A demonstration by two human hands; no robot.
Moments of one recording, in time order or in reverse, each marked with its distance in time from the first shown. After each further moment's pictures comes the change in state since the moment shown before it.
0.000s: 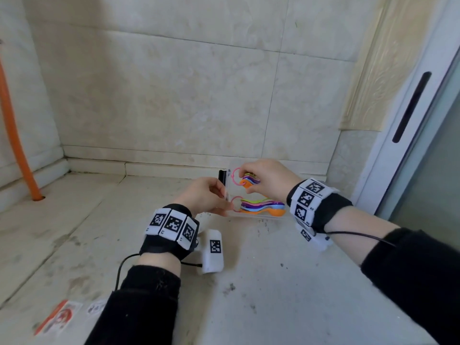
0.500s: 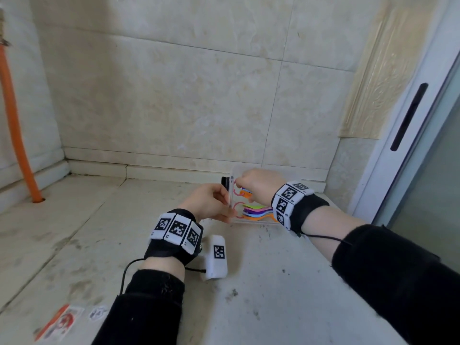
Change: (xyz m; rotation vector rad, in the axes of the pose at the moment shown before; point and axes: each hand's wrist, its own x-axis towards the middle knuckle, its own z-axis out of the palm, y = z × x) left_hand 0.000 -0.002 0.003 -0.039 -0.032 0.024; right_hand 0.021 -0.017 0.006 -0.502 -0.243 -0.076
